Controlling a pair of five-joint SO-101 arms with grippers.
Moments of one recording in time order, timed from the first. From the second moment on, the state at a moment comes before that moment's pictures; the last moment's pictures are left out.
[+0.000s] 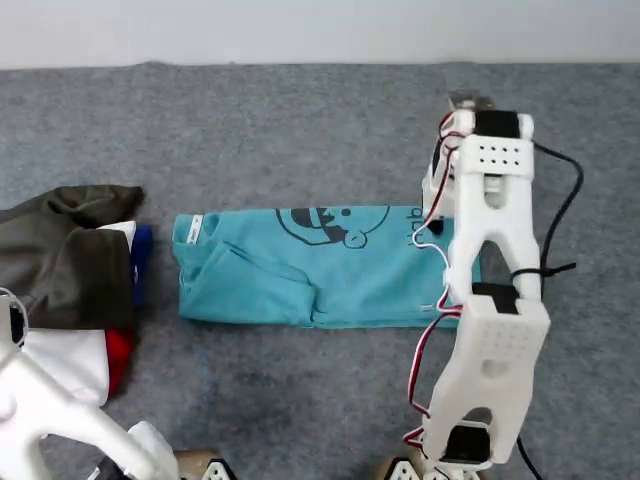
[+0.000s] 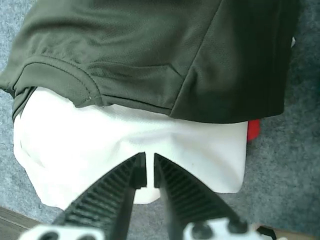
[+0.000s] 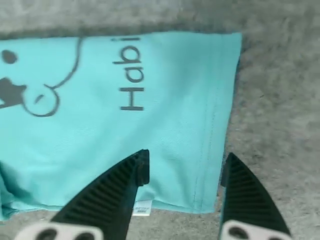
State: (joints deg) left arm -54.7 -31.2 18.9 94.8 -31.0; right arm 1.7 36.7 -37.4 100.5 0.3
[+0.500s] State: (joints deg) left arm -54.7 -31.2 18.9 94.8 -31.0; right arm 2.6 51.6 -38.1 98.5 1.5
